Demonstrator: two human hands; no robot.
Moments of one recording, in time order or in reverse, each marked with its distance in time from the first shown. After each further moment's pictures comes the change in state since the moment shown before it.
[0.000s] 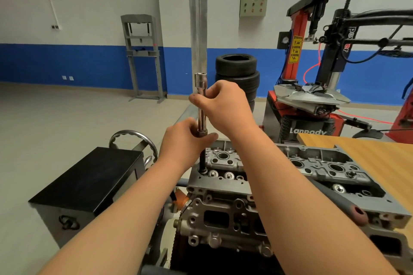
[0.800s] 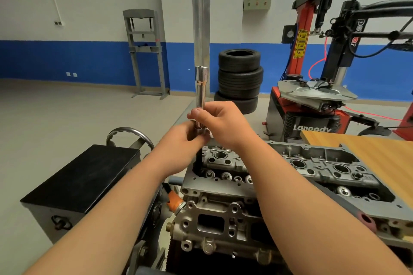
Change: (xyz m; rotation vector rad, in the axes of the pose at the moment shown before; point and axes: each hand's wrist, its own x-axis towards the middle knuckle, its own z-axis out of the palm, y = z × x) left_hand 0.002 -0.010 -0.002 -0.276 -0.313 0.023; right_hand -0.013 0.044 0.006 0.340 -0.317 -0.070
